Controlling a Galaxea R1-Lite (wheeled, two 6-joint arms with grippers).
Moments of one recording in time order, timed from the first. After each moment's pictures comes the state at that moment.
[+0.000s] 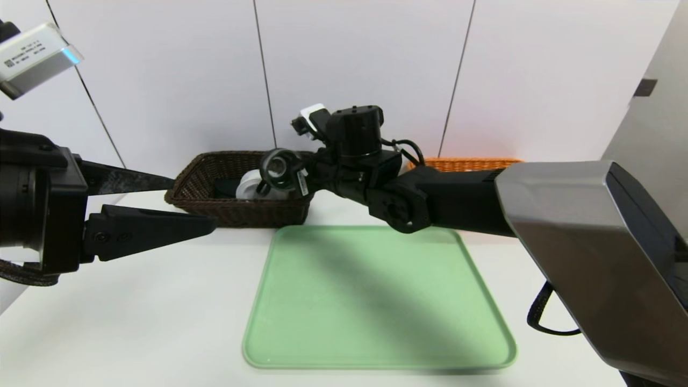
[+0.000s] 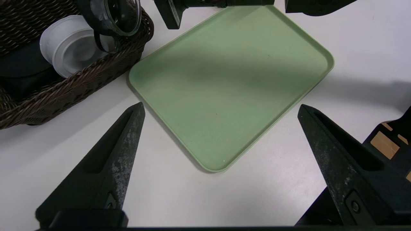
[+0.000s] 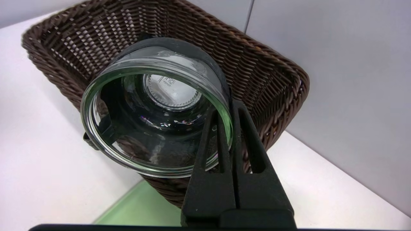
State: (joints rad) left arm -0.43 1.19 -1.23 0.46 -0.29 0.08; right arm 0.74 2.36 -1.97 -0.25 -0.06 -0.13
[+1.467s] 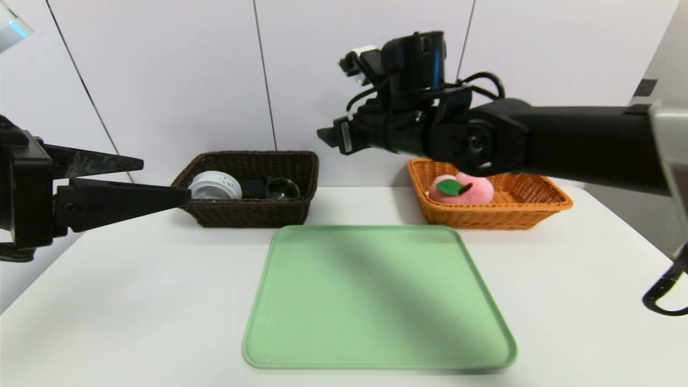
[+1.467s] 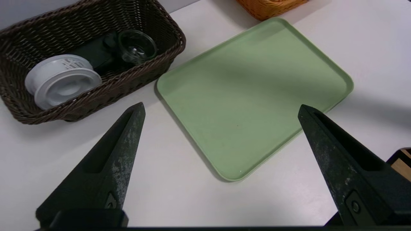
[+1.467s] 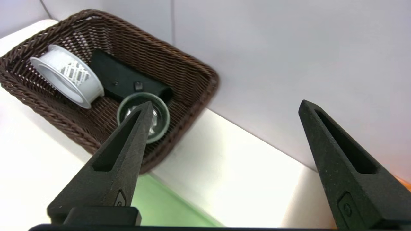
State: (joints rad) left arm -0.33 1.15 -1.23 0.42 -0.29 0.07; right arm 0.65 2.12 -1.96 0.03 -0.14 -0.10
